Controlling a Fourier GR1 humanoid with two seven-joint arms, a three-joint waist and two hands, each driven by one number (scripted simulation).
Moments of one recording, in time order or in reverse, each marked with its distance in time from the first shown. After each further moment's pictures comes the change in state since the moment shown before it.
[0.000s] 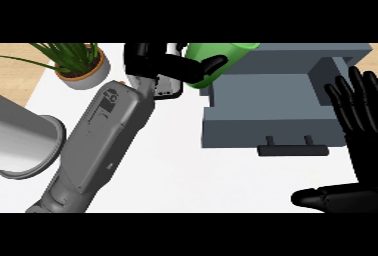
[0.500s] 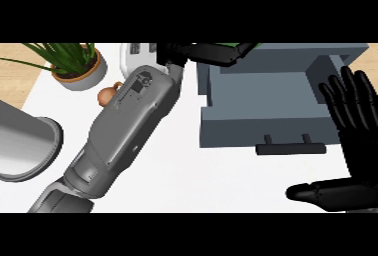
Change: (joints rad) left arm -0.188 -0.062 -0.010 0.300 0.015 0.062 -0.067; right arm -0.008 0.006 0.006 0.044 0.016 0.010 -0.042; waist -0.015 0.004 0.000
